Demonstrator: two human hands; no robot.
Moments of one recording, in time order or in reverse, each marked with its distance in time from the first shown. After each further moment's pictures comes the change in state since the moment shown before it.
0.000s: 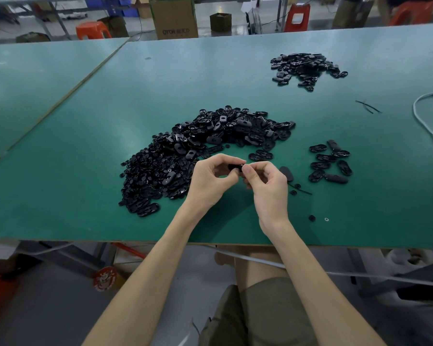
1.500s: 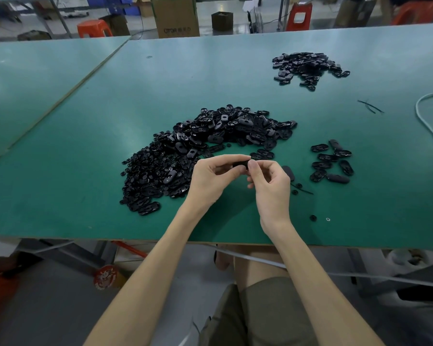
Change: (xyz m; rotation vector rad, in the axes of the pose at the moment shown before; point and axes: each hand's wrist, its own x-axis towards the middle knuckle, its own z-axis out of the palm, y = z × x) left_hand -0.001 0.004 -0.001 -0.073 -0.038 -0.010; right_hand -0.001 0.001 0.001 0.052 0.053 0.002
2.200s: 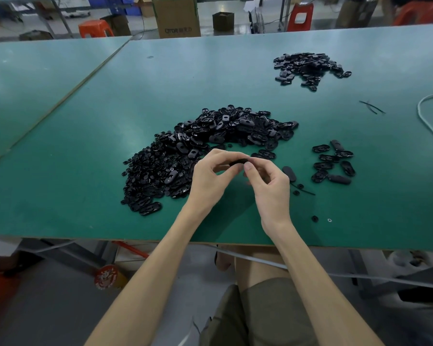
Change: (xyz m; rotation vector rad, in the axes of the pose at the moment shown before) left_hand 0.001 -0.001 0.001 0.138 0.086 0.076; right_hand -0.001 -0.003 0.001 -0.044 -0.066 -0.031
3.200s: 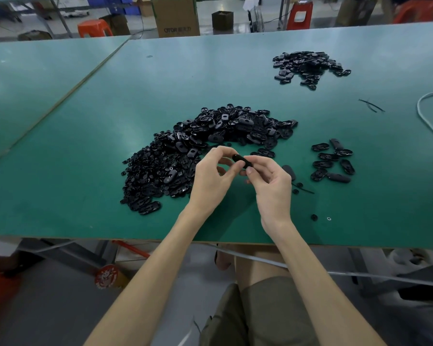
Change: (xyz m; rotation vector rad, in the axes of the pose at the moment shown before) left_hand -0.001 0.004 0.006 0.232 0.056 0.002; right_hand -0.001 -0.003 -0.001 0.100 -0.033 -0.004
